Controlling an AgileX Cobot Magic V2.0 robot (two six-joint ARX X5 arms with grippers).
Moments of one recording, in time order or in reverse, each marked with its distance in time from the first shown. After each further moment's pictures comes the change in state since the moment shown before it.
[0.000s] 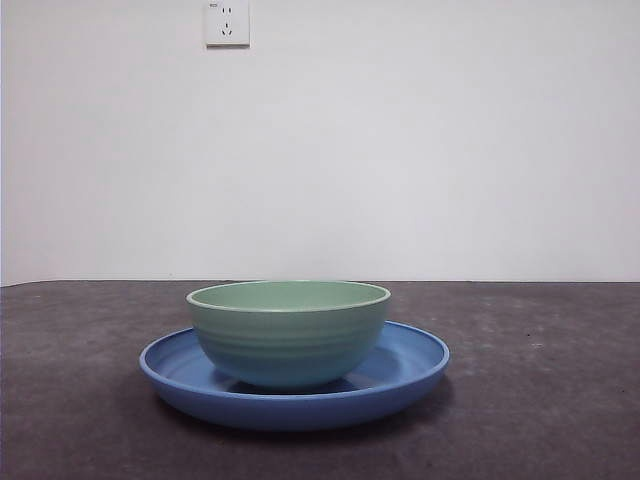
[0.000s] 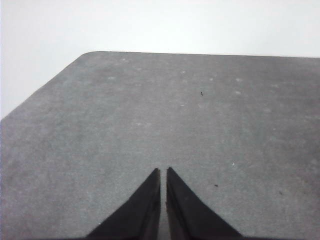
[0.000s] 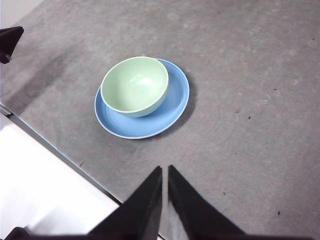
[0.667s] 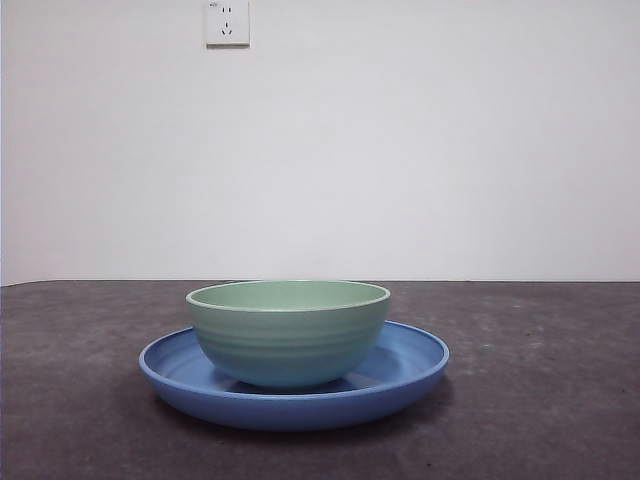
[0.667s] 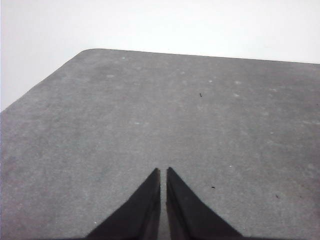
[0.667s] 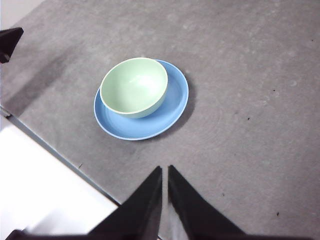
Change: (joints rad) left arm 0.000 0.000 0.000 0.000 0.000 -0.029; right arm -0.011 -0.009 0.000 0.003 0.000 0.000
